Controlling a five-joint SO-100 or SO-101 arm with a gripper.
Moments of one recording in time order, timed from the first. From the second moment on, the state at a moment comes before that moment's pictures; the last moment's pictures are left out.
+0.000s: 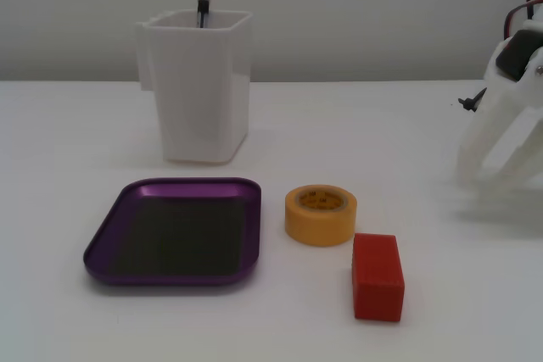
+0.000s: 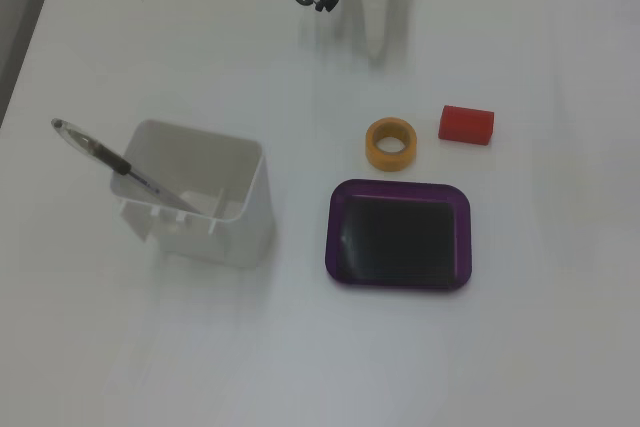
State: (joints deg) arm 0.8 192.4 175.3 68.6 -2.5
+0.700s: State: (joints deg) arm 0.6 192.4 175.3 68.6 -2.9
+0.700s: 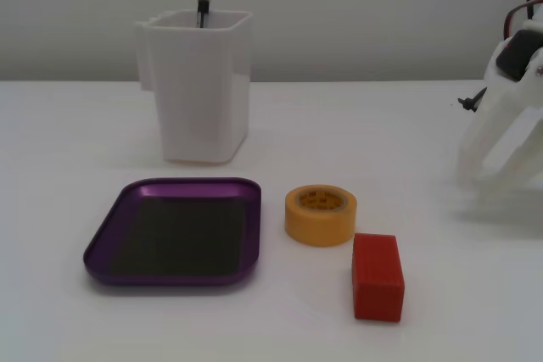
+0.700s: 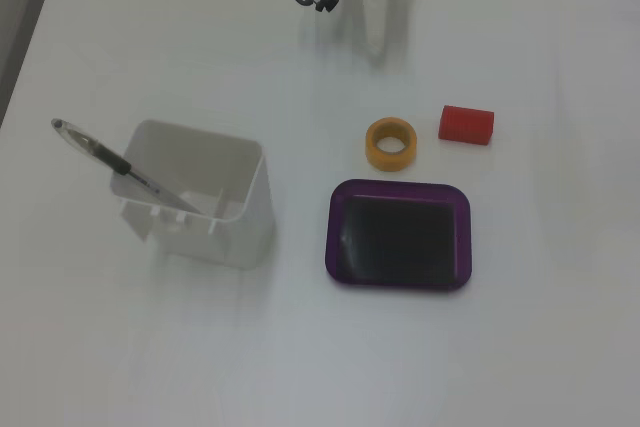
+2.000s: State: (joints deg) arm -15.3 110.2 89.6 77.4 13.5
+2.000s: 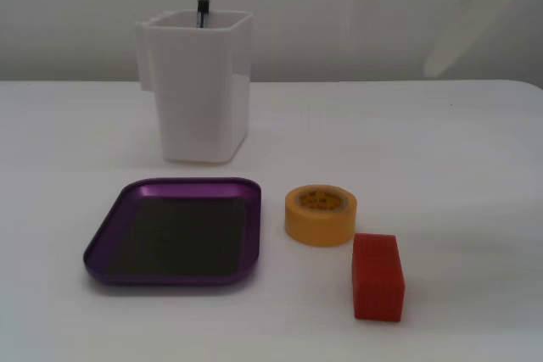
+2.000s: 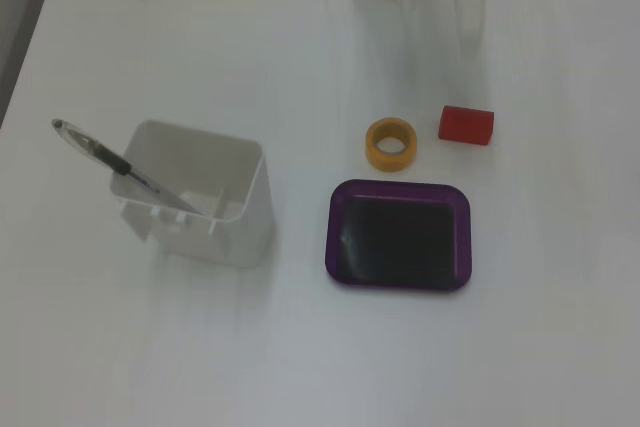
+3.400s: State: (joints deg) arm -20.9 74.4 90.0 66.8 31.4
